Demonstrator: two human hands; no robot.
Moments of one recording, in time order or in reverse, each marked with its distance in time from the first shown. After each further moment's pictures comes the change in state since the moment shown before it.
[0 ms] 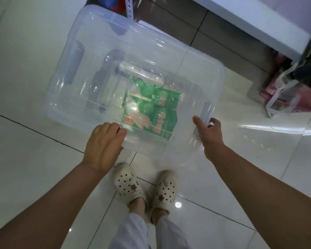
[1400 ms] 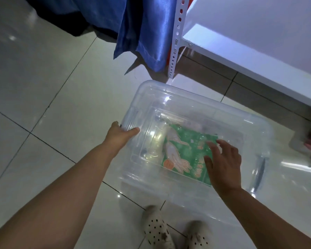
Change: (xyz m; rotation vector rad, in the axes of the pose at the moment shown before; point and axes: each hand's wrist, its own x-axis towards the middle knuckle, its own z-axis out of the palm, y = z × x) left_hand 0.123 -0.159 -0.041 -1.048 -0.009 -0.935; right_hand -0.020 -0.077 0.085 -0.933 0.106 -0.984
